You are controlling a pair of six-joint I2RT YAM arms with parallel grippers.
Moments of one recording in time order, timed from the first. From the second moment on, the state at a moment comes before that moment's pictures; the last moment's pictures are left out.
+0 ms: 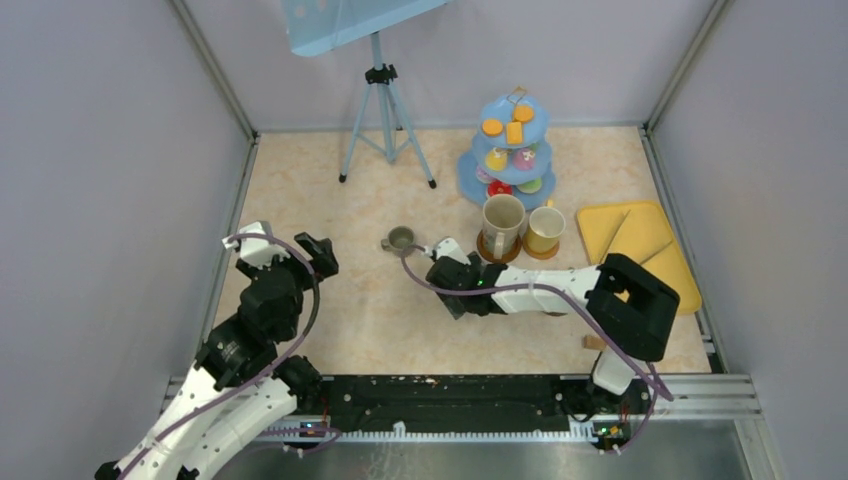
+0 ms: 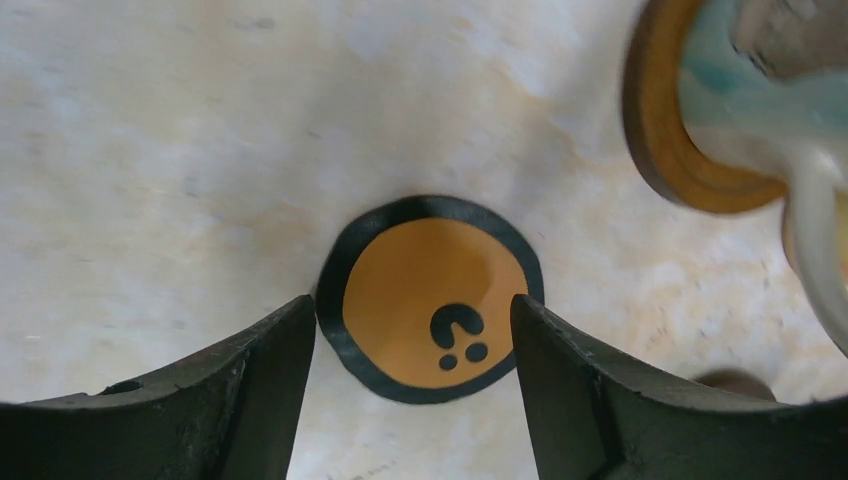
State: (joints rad) left arm -0.66 0.42 0.74 -0.58 -0.75 -0.58; right arm 1.09 1.71 0.98 -0.36 0.49 0.28
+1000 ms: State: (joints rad) left arm -0.66 0.49 0.73 -0.53 -0.67 -0.57; right arm 0.97 1.72 0.95 -0.22 0.50 0.37
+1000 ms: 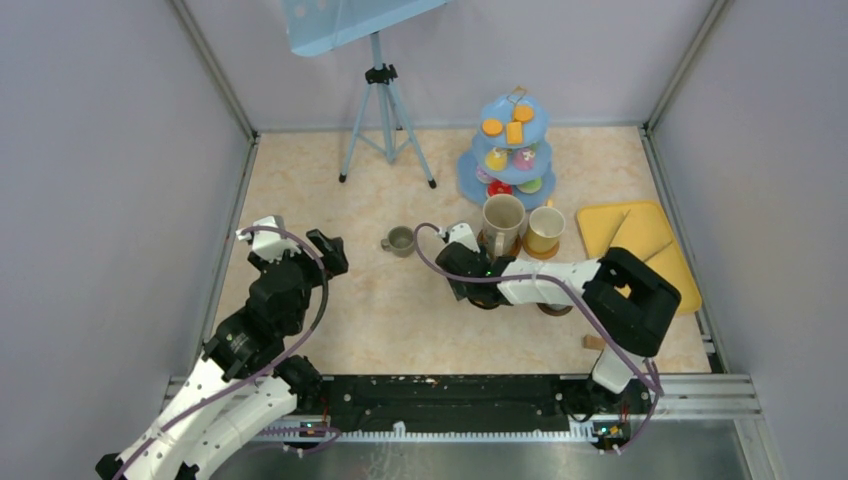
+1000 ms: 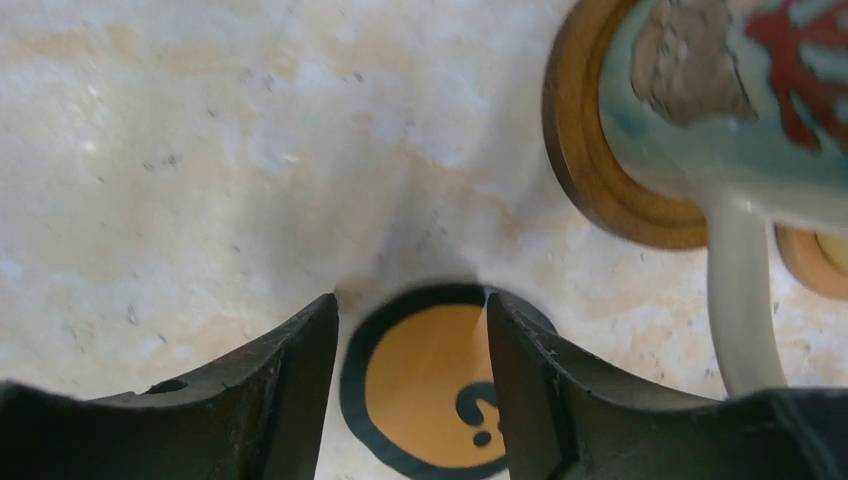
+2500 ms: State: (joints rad) left arm -0.35 0.80 0.76 -0.44 -0.28 -0.60; right arm 0.96 1.65 1.32 -0.28 0.53 0.68
